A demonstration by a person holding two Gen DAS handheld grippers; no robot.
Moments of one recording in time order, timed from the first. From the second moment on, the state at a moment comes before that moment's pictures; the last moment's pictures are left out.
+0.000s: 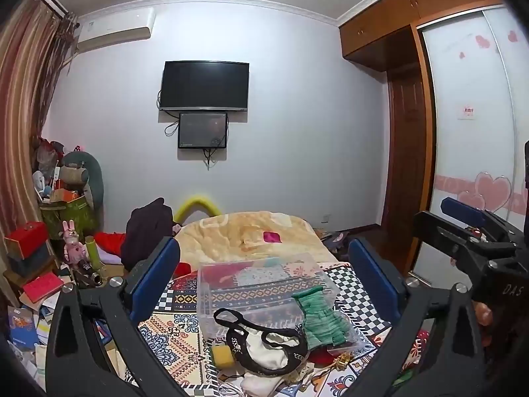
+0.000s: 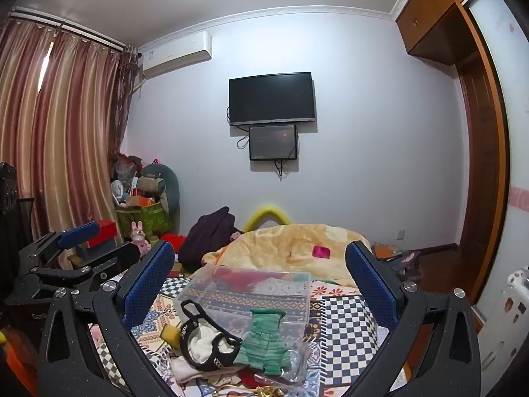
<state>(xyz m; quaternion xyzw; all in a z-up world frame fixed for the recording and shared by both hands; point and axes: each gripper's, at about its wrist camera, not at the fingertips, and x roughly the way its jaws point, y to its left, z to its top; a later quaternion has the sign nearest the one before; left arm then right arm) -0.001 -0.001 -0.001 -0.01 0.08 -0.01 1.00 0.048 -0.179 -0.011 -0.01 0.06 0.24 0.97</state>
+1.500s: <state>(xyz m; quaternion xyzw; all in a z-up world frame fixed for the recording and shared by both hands) -0.004 -0.004 0.002 -0.02 0.07 -0.01 1.00 0.042 -0.181 -0.007 0.00 0.06 0.24 0.97</state>
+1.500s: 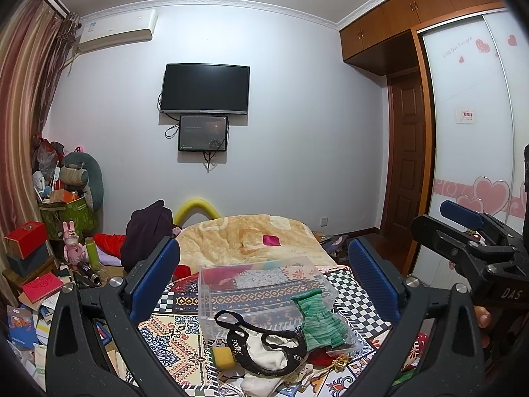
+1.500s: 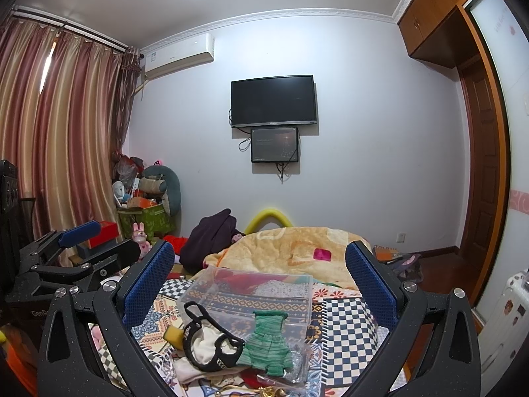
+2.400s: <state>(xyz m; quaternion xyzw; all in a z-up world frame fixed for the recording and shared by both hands) 0.011 0.000 -0.014 -0.03 0.10 0.00 0.99 0.050 -0.175 -0.017 -0.01 0.08 0.25 0.97</state>
